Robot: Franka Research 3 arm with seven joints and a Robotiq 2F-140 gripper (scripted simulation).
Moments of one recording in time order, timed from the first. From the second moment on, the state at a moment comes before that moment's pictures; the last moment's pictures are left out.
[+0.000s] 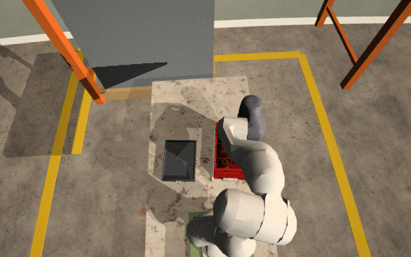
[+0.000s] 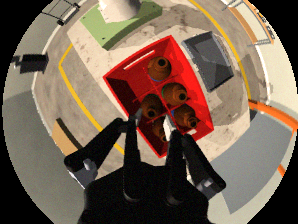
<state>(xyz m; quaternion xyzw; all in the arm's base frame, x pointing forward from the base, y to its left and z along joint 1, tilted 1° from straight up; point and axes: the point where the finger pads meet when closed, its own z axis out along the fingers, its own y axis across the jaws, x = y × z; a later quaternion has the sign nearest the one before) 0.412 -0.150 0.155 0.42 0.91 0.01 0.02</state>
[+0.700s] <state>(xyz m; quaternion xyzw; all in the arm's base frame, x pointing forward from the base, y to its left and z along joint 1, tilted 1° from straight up) 0.409 -0.151 0.206 0.42 0.91 0.01 0.02</state>
